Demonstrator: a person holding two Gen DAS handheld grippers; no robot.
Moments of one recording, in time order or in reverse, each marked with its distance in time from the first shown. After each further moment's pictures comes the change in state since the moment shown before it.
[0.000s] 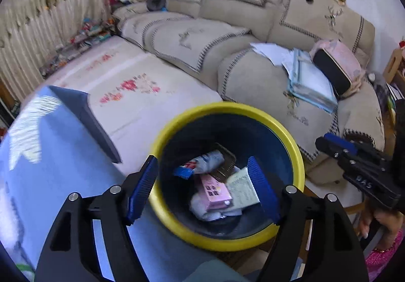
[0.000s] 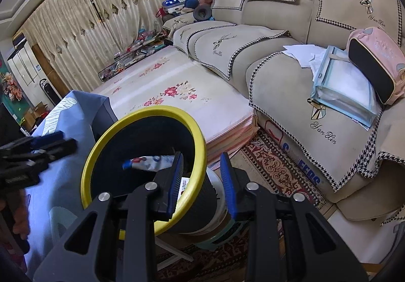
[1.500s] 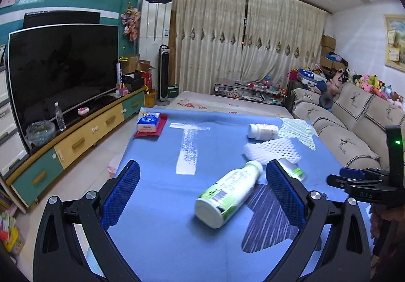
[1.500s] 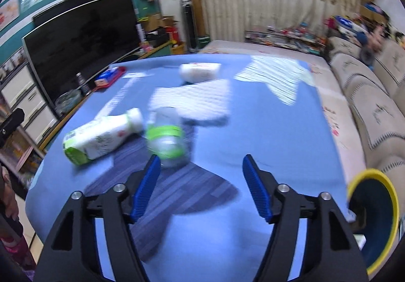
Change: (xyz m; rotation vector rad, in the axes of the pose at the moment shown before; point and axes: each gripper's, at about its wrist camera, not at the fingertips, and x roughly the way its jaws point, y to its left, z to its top) left arm -0.371 0.254 -0.344 -0.674 -0.428 0.707; right arm -0.022 0.406 -0.091 -0.729 0.150 0.517
